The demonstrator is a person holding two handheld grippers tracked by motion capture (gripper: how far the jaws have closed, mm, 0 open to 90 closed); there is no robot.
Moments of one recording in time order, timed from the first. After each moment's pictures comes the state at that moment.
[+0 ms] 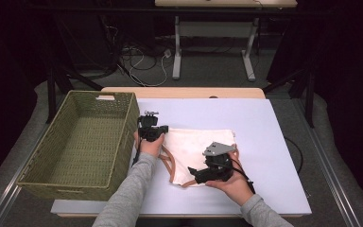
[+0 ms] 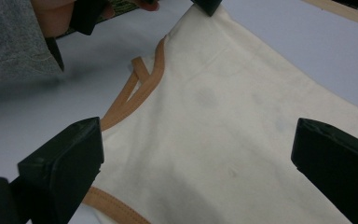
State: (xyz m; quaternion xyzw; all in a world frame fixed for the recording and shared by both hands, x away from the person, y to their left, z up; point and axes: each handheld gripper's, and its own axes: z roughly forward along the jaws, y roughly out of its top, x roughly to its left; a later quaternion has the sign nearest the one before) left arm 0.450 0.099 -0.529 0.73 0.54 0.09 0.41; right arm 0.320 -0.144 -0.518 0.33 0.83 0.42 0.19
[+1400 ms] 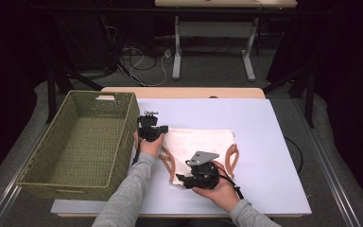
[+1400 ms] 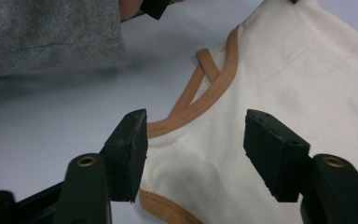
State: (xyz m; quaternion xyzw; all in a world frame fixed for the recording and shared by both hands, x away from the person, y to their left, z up) left arm 0.450 0.100 -0.528 0.73 0.54 0.10 0.41; right arm 0.306 -0.107 -0.533 0.29 0.85 0.42 0.13
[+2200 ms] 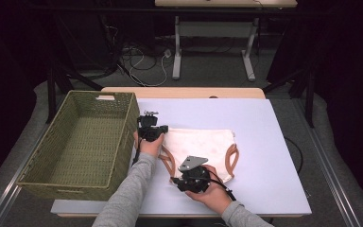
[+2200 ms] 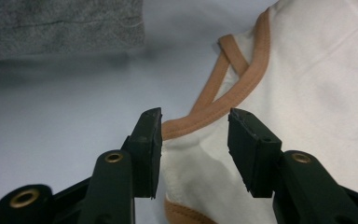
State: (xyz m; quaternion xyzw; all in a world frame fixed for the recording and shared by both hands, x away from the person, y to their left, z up) left arm 0.450 0.100 -0.528 0.73 0.55 0.09 0.41; right arm 0.300 -0.084 -0.545 0.28 0.87 0.39 0.13
